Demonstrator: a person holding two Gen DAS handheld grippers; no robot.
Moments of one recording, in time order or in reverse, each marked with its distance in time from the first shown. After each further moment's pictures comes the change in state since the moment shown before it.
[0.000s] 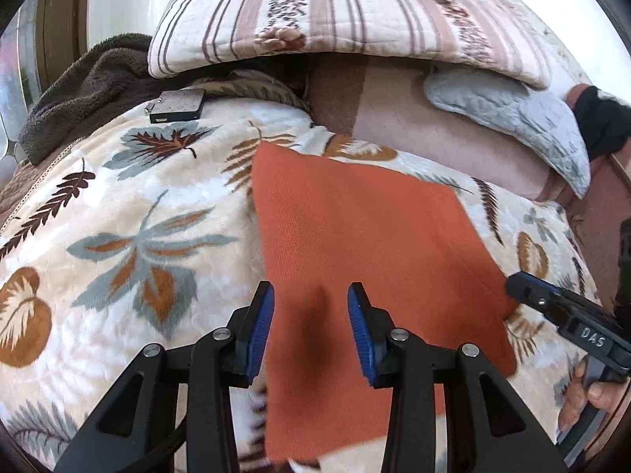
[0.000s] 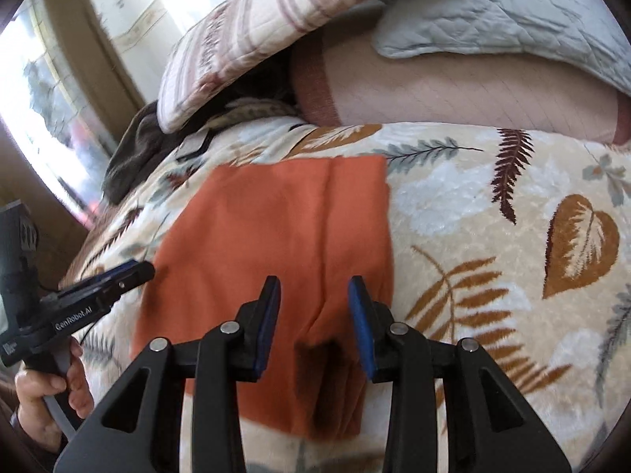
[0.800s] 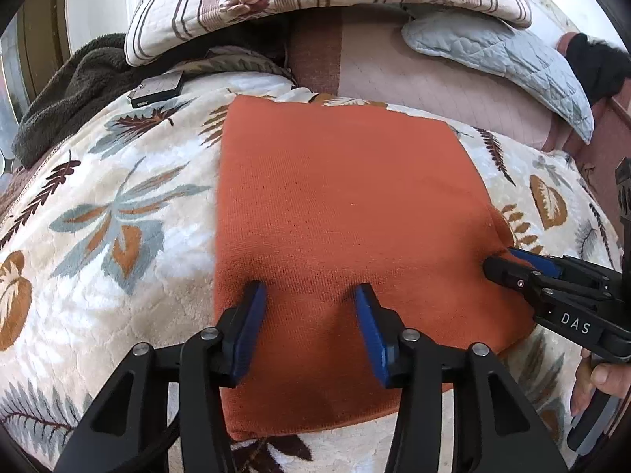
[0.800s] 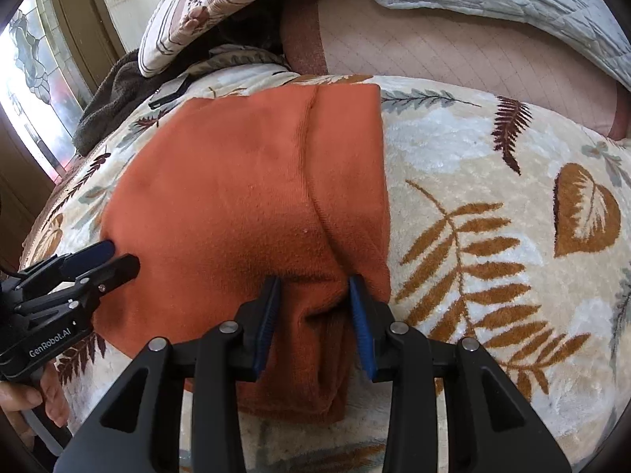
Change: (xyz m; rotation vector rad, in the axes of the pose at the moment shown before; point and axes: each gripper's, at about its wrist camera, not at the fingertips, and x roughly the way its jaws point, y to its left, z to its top) left arm 0.033 -0.022 -0.045 0.100 0.038 0.062; right arm 0.042 -0.005 -0.041 -0.050 0.080 -0.109
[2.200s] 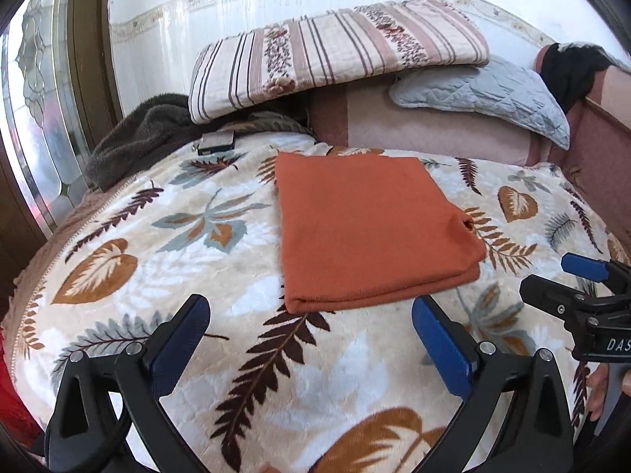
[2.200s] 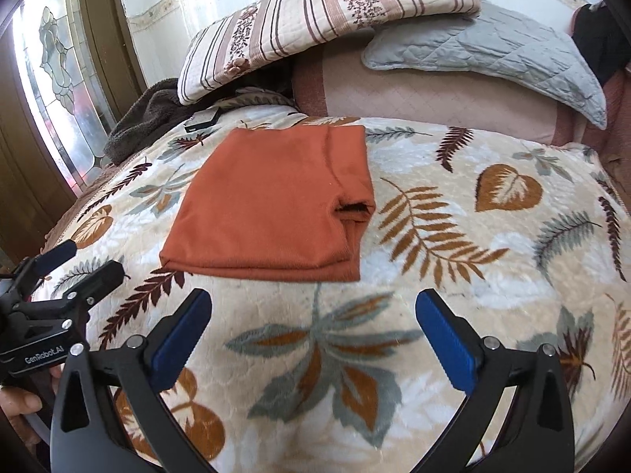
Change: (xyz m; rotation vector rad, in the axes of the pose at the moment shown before) left arm -0.154 -0.007 -0.076 0.056 -0.207 0.100; right arm -0.140 0.046 -0.081 0.009 -0.150 -0.073
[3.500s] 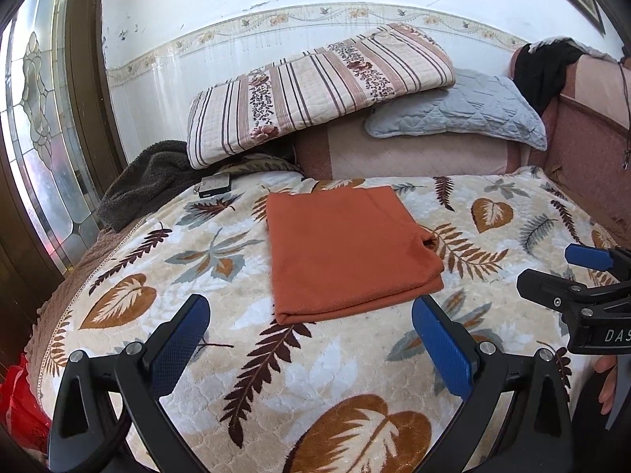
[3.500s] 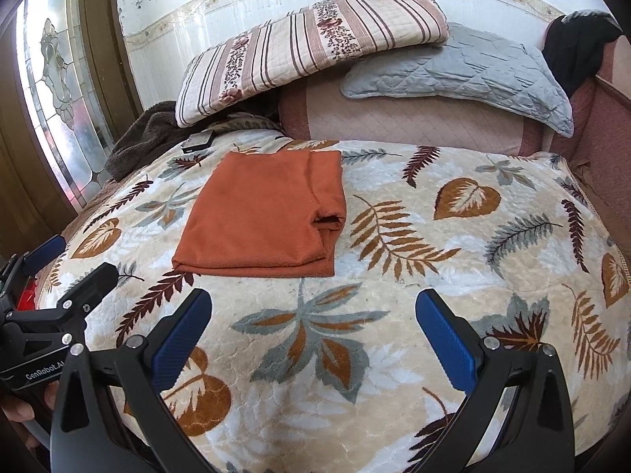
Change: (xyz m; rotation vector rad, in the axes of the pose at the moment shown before) left arm -0.069 -0.023 0.003 0.076 -0.101 0.006; right arm -0.068 -0.003 -0.006 0.014 -0.062 -0.050
